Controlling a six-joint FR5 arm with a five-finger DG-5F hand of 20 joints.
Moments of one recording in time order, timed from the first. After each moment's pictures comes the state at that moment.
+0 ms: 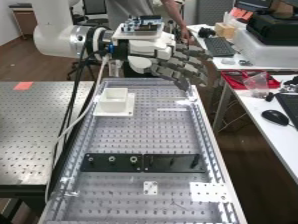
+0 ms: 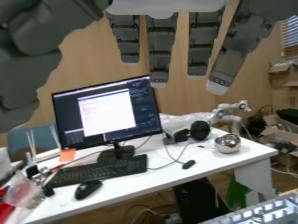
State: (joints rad) arm 1.62 -1.85 -1.66 -2.81 -1.31 -0.61
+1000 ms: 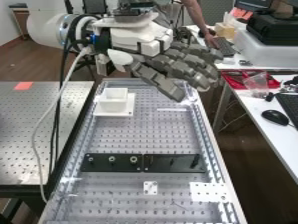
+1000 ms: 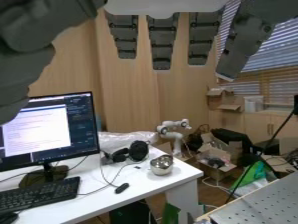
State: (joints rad) arm 1.59 -1.82 -1.62 -2.85 -1.07 -0.70
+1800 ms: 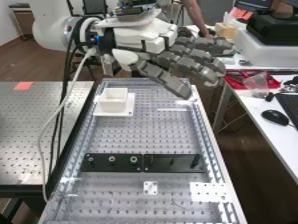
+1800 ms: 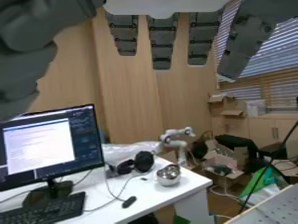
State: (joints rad) arm 1.59 -1.83 -1.63 -2.76 -1.07 -0.68
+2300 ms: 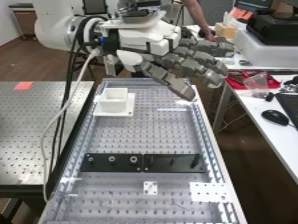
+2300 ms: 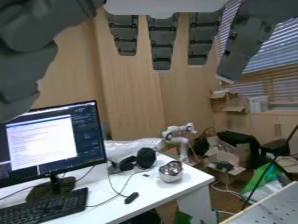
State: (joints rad) arm 1.59 -1.85 -1.60 -2.80 -1.08 -0.67
